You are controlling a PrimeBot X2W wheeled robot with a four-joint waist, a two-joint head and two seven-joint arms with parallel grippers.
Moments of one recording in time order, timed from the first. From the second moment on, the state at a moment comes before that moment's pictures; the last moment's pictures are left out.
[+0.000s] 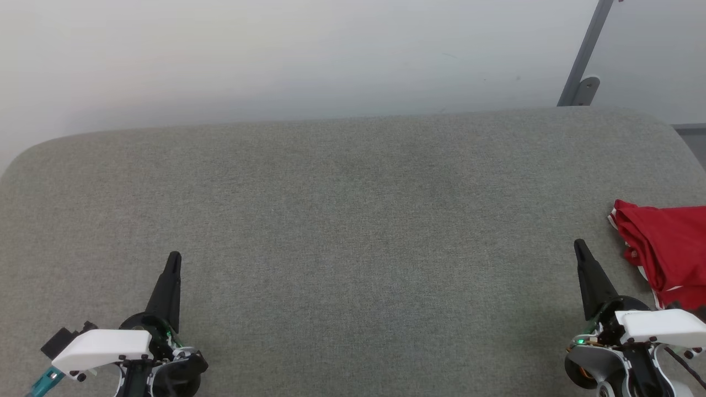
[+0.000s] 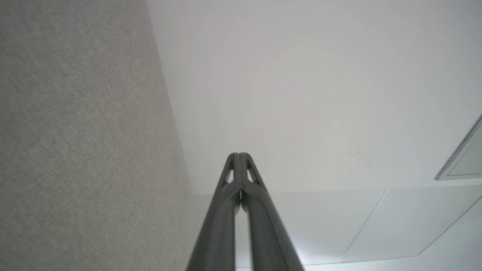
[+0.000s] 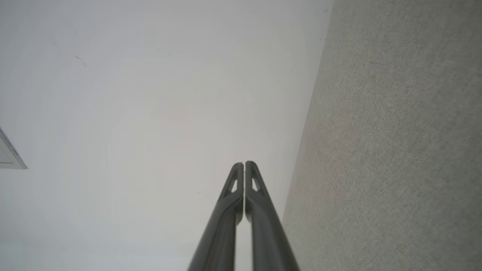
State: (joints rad) left arm -0.10 0.06 0.10 0.25 -1.62 -0.13 0.11; right arm -0.10 -0.05 -0.11 0.24 1.61 0.13 0.11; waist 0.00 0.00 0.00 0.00
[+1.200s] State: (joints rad) left arm -0.10 0.06 0.11 0.25 -1.62 -0.13 0.11; right arm -0.10 -0.05 -0.11 0.24 1.61 0.13 0.11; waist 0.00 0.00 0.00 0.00
